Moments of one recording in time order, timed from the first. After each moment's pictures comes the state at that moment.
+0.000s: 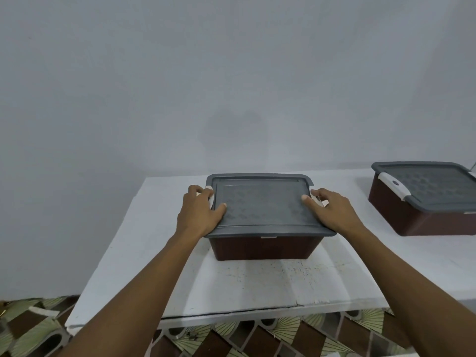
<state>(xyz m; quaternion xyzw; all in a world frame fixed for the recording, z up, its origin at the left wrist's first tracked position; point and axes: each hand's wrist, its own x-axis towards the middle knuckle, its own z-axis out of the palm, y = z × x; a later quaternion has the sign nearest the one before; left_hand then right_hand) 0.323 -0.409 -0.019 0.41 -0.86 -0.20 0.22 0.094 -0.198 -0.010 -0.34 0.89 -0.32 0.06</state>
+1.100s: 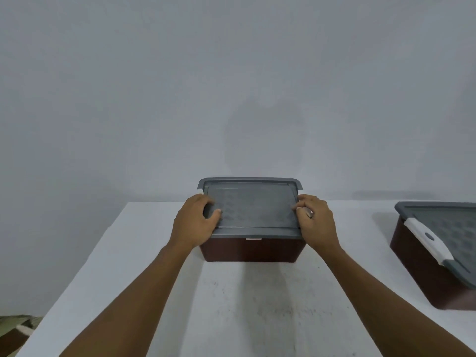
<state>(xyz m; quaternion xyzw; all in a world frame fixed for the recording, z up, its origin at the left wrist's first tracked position) 0.208 -0.492 -0.035 0.36 -0.87 -0.18 0.29 -0.014 -0.303 -0.042 -0.41 0.79 -0.47 -0.03</state>
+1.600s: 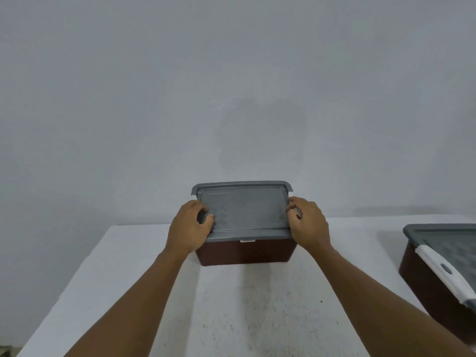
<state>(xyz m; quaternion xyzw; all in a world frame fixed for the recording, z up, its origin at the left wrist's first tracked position) 0.154 -0.552 -0.040 0.35 -0.87 -0.17 0.31 -0.067 -0.362 -0.034 -0.40 0.82 -0.40 -0.06</state>
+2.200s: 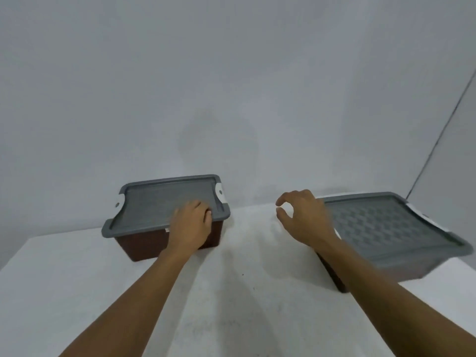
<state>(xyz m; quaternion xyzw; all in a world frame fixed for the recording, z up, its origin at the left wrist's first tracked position) 0.050 -0.403 -0.027 0.24 -0.92 -0.05 0.31 -0.104 -0.179 0.017 -0.42 0.86 -0.25 -0.16</state>
